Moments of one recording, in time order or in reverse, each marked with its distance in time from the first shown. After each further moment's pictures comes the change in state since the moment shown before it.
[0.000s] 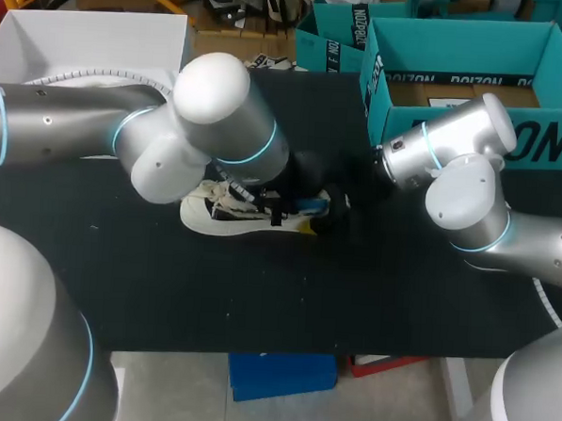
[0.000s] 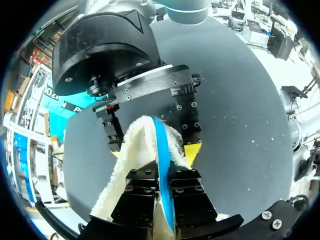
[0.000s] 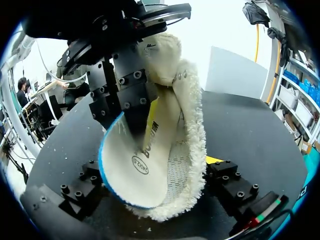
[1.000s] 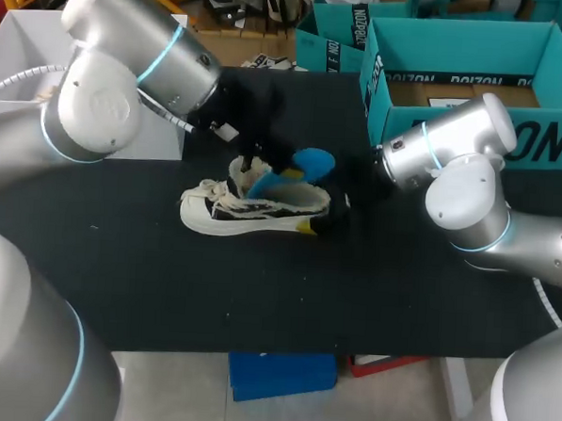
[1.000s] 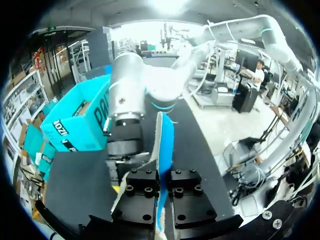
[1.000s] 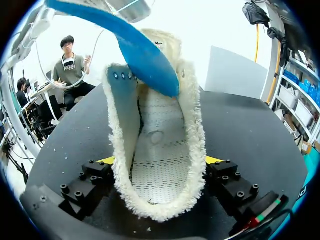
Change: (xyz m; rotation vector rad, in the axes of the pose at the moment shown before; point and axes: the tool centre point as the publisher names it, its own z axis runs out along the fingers) left arm 0.005 -0.054 -0.145 0.547 0.305 -0.100; right arm 0.000 0.000 0.000 0.000 0.000 0.000
